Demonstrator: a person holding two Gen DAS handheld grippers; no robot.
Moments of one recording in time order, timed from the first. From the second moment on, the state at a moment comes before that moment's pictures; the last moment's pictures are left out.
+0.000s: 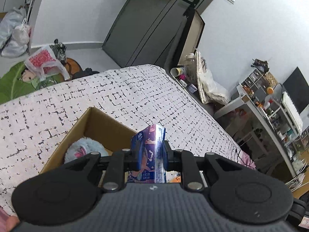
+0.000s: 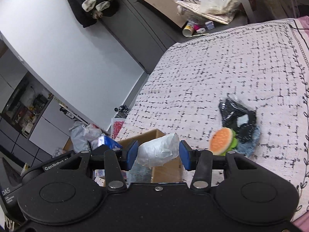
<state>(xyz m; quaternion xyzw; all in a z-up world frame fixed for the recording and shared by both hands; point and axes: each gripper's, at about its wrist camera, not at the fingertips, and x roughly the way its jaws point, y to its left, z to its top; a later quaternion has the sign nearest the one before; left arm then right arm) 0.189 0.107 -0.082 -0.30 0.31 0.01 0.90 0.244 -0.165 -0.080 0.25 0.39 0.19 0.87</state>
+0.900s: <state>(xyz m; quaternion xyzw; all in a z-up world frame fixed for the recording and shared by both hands) 0.209 0.167 -0.120 -0.44 0.30 0.08 0.84 0.276 -0.086 -0.097 0.23 0.42 0.22 0.85</state>
